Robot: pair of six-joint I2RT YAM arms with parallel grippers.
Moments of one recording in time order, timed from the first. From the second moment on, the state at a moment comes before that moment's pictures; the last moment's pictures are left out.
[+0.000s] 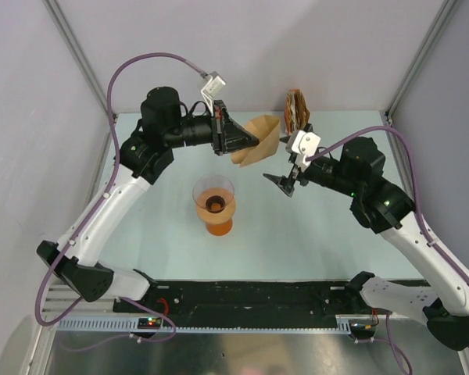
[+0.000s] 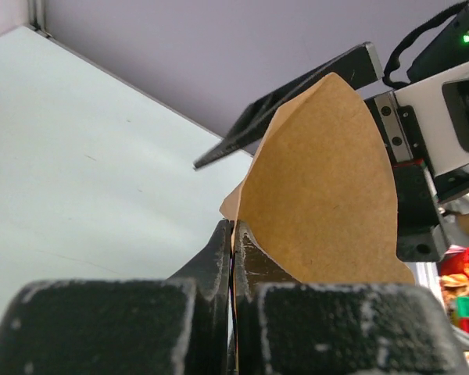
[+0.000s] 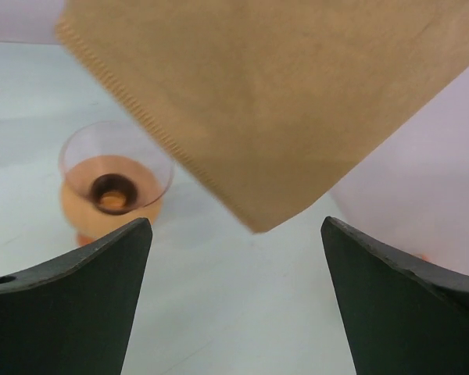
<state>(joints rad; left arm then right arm) -0.57 1.38 1.64 -0.35 0.76 -0.38 0.66 1.01 1.26 -0.36 -0.41 -0.44</state>
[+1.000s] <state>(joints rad) -0.57 1.38 1.64 -0.32 0.76 -0.49 0.69 1.01 1.26 -0.18 -0.39 -0.54</state>
